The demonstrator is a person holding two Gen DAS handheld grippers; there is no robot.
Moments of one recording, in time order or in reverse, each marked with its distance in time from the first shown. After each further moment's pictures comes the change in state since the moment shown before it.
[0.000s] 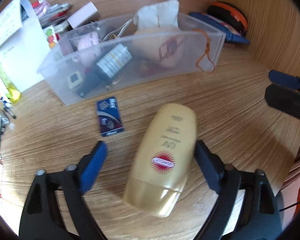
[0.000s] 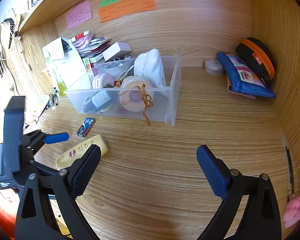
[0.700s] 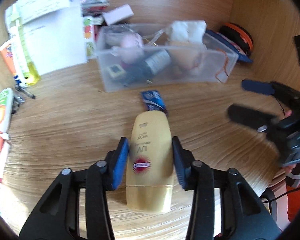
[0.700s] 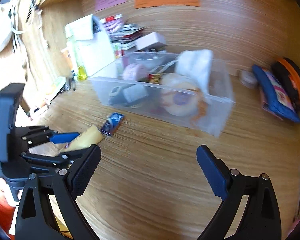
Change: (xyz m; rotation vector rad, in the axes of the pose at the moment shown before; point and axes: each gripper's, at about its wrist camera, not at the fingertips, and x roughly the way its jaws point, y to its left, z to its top) left arm -0.044 0.065 -0.031 -0.105 -0.075 -0.022; right arm 0.037 0.071 0.011 -0.176 0.045 0.081
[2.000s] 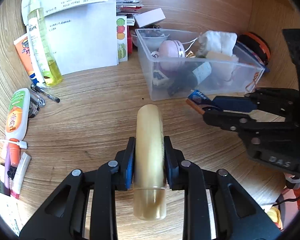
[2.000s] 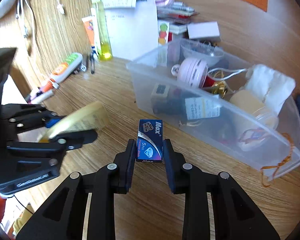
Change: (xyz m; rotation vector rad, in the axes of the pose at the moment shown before) left arm 0.012 0.063 0.010 -0.022 -0.012 0.051; right arm 0.072 0.073 0.036 -0.156 0.102 0.065
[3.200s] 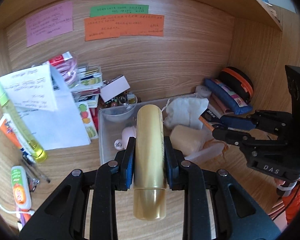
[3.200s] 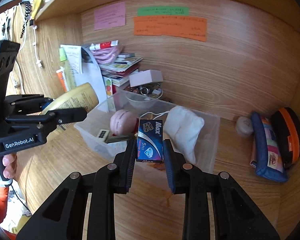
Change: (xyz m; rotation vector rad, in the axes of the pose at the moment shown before) left arm -0.021 -0.066 0.123 0.090 -0.174 -0.056; right arm -0.086 -0.097 0.031 0.078 -0.182 -0.119
